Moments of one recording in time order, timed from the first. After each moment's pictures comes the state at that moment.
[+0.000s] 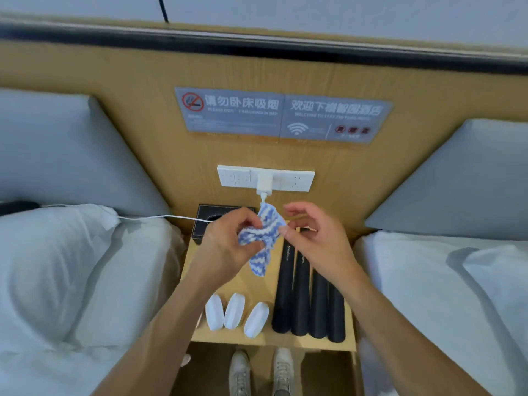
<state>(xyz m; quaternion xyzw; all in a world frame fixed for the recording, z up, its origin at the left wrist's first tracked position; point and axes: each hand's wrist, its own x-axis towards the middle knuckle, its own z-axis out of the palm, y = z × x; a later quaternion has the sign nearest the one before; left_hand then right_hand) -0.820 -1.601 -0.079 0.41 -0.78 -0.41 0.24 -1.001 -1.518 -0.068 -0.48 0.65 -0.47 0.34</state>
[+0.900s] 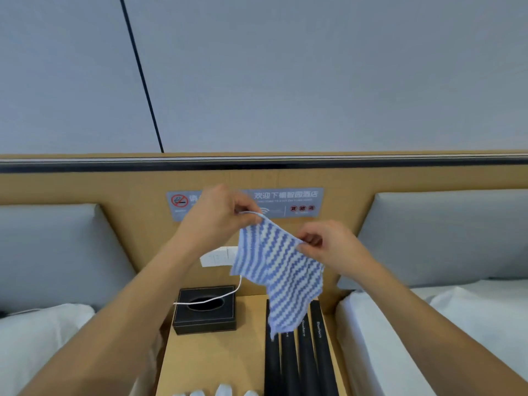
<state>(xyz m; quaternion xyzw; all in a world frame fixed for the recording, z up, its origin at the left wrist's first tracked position) -0.866 -1.649 0.107 0.26 -0.90 -0.25 0.25 -1.074 -1.512 0.055 -0.65 0.70 -0.27 0.10</state>
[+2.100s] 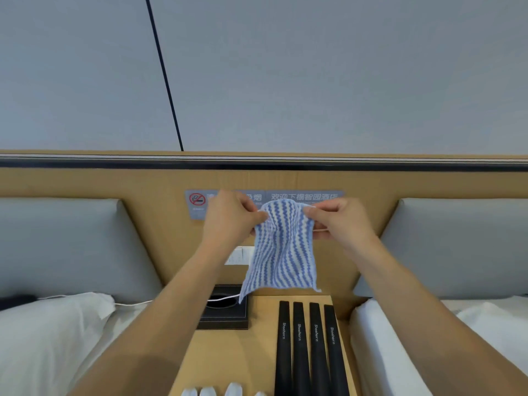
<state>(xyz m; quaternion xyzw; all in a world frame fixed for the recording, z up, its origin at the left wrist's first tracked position) -0.878 -1.656 0.085 0.46 -0.76 -0.34 0.30 -1.058 -1.552 0.079 -0.36 0.66 -0.58 0.32</state>
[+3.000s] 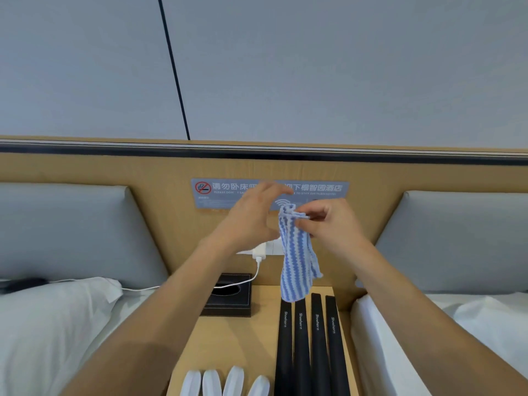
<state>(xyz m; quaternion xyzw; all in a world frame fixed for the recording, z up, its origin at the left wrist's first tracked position) -0.878 -1.641 0.080 0.28 -0.91 -0.23 0.19 -1.037 -1.543 0.069 -0.52 0.71 -0.43 0.20</state>
